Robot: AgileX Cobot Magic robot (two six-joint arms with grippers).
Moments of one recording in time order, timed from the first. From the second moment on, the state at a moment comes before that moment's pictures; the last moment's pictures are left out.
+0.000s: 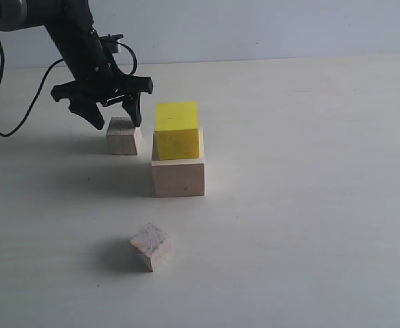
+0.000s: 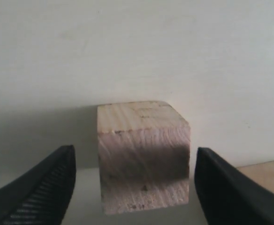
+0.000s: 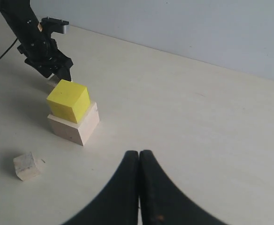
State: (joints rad) left arm -0.33 2.32 -1.92 -0.18 1.14 -0.14; right arm 0.52 0.72 -1.18 -0.09 1.14 0.07
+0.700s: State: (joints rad) left arm -0.35 2.32 -1.92 -0.17 1.11 -0.11; right arm 0.52 0.72 -1.18 -0.08 1.14 0.07
